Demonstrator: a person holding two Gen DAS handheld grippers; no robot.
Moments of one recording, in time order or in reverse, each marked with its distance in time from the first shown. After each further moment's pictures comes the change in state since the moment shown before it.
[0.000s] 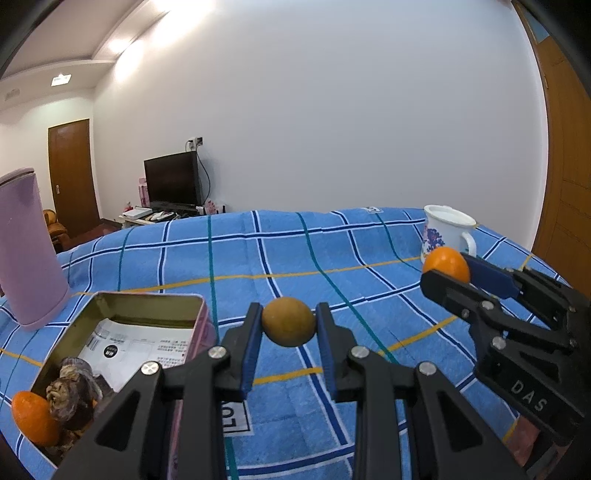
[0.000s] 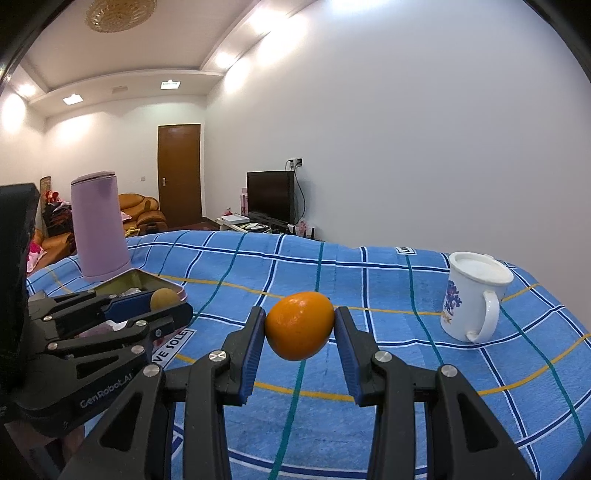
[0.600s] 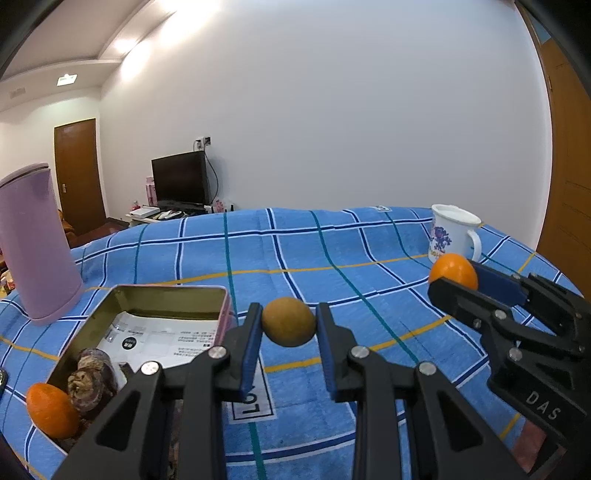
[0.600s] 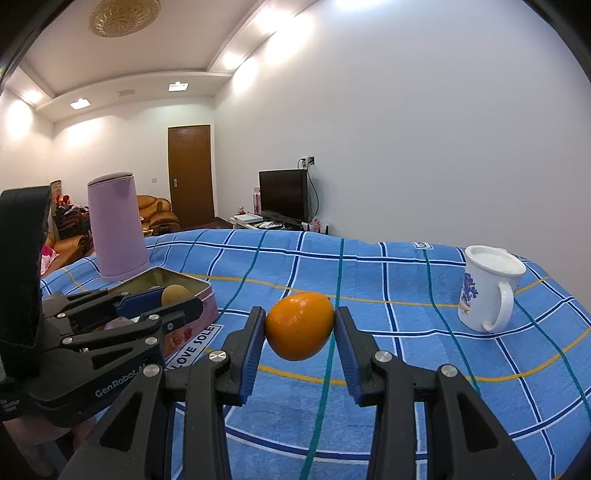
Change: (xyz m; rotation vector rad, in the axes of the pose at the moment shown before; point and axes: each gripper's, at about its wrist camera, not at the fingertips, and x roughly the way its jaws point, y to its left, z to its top) left arm -0.013 0.014 -0.006 -0.003 -0.003 0.025; right arm -0.009 0.018 -0.007 0.017 0.006 0.056
